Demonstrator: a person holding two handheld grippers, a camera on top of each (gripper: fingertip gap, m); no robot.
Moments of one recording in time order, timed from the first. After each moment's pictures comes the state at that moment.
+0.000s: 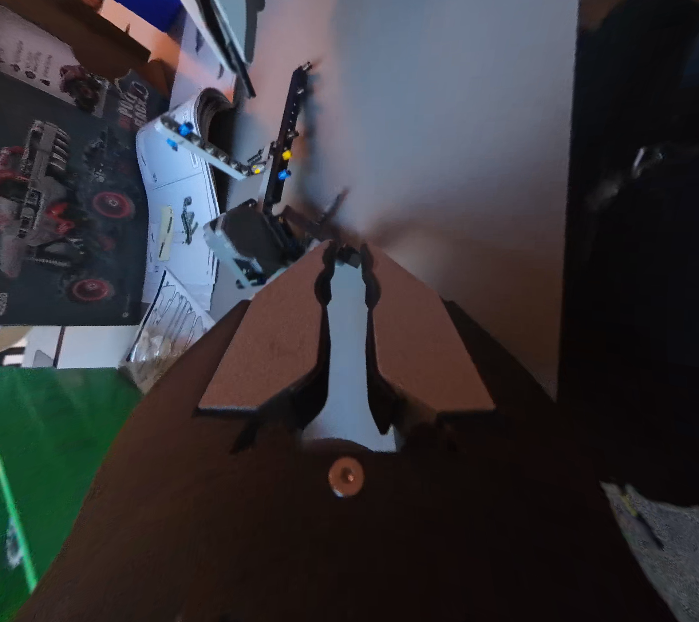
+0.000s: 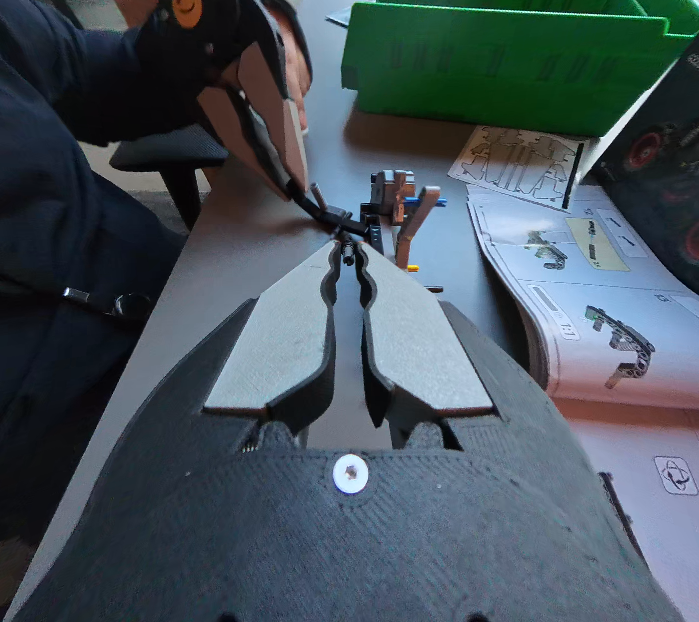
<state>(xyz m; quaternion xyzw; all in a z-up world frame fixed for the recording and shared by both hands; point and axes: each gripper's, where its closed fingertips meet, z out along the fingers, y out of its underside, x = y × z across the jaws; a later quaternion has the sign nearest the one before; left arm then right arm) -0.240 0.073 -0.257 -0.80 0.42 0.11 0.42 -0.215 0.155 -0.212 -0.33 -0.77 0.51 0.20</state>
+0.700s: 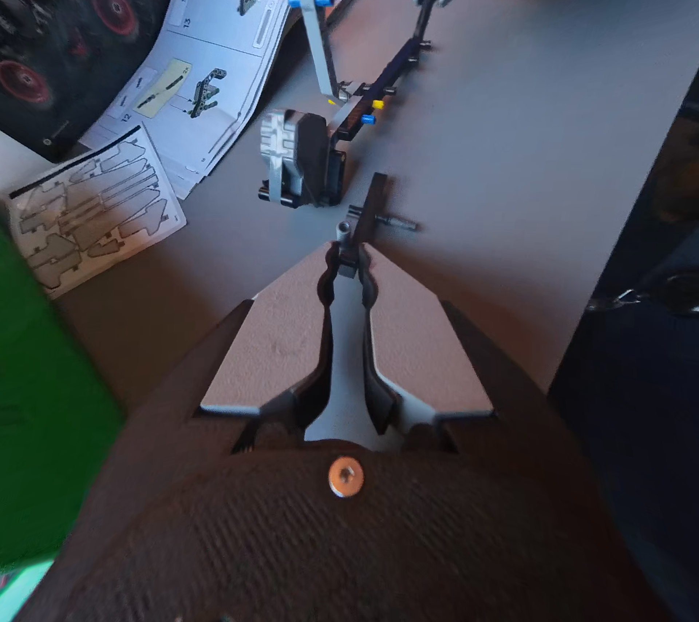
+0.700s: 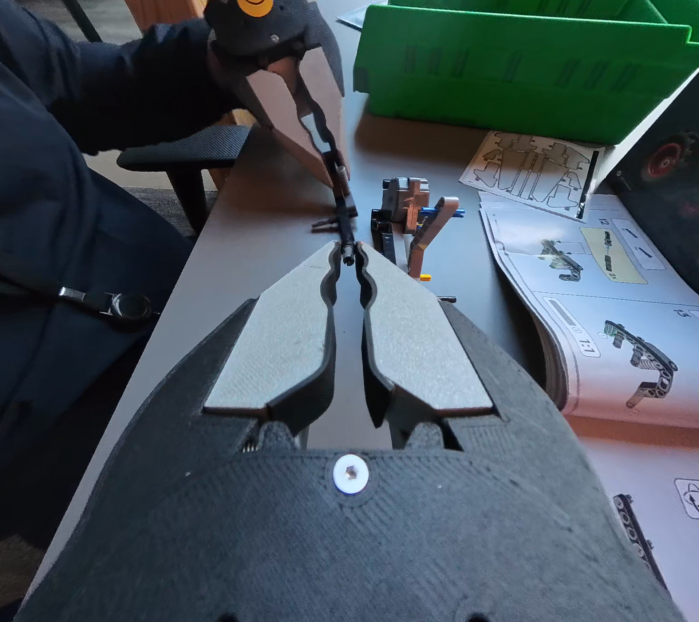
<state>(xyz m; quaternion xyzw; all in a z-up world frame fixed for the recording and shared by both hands) -0.275 0.075 -0.261 -0.88 0.15 -0.01 0.44 -0.214 0.146 -0.211 -0.32 -0.77 0.51 0.20</state>
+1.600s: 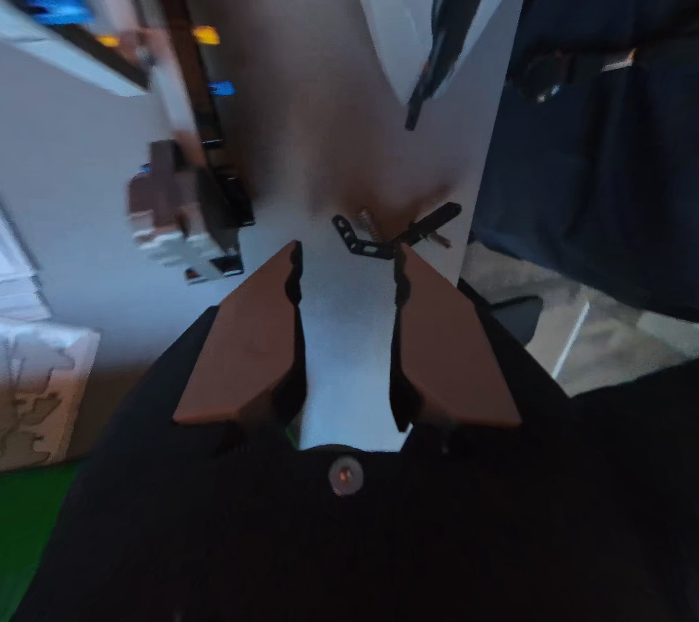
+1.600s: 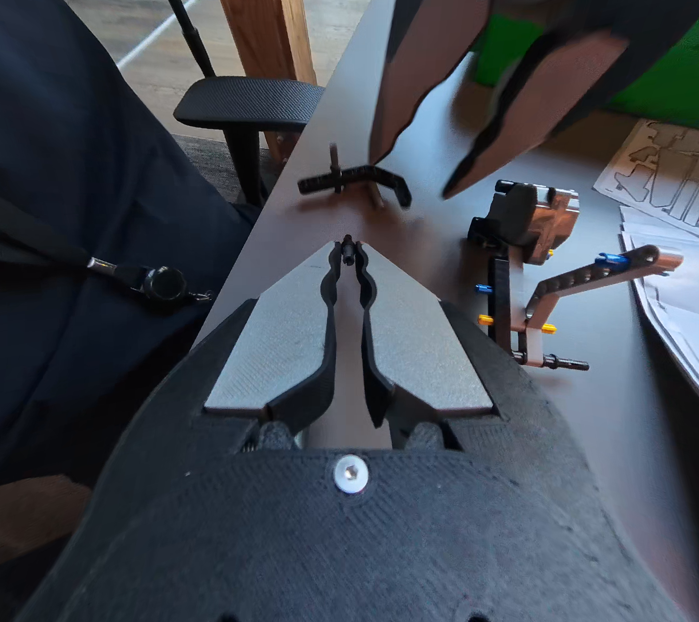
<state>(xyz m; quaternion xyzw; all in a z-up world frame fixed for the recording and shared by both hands) -0.257 0.062 -0.261 -0.91 0.38 -0.18 -0.02 -0.200 0.082 -0.244 -0.26 -0.82 0.49 0.13</state>
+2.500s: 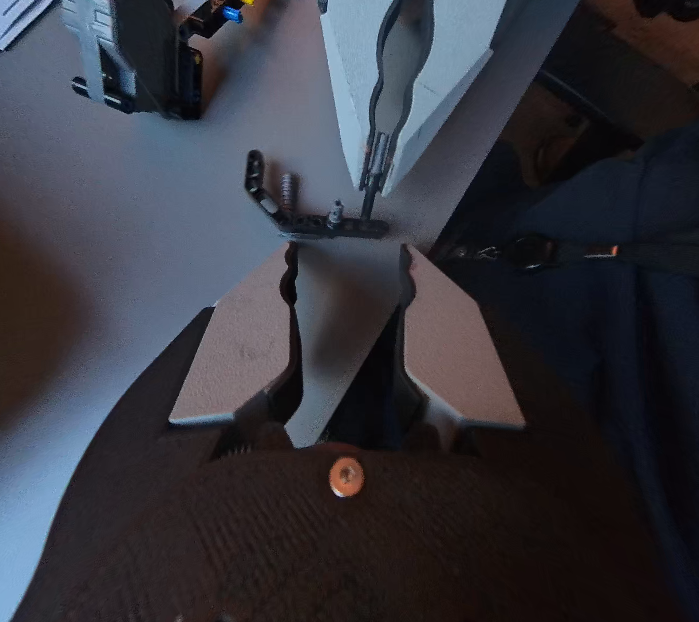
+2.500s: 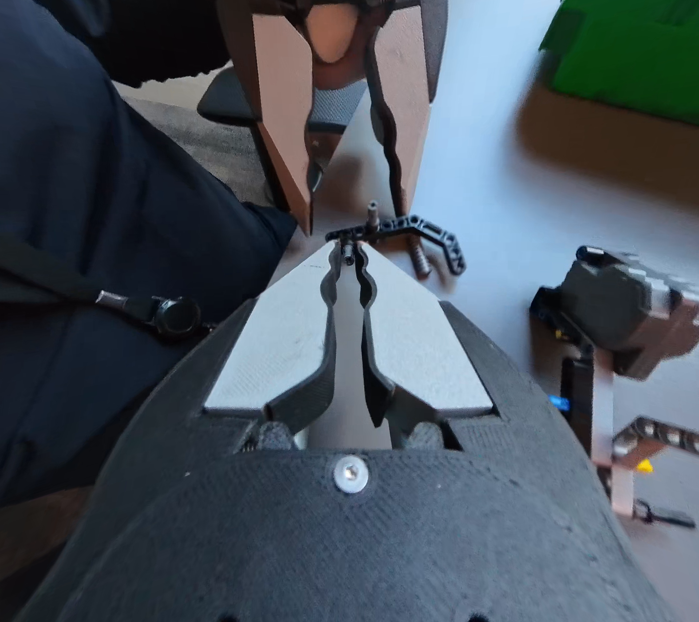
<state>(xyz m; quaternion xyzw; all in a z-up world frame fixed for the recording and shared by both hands) -0.216 0.023 -0.276 -0.93 0.11 -0.12 0.34 -0.210 0.030 -0.254 -0.24 -0.84 0.47 0.08</state>
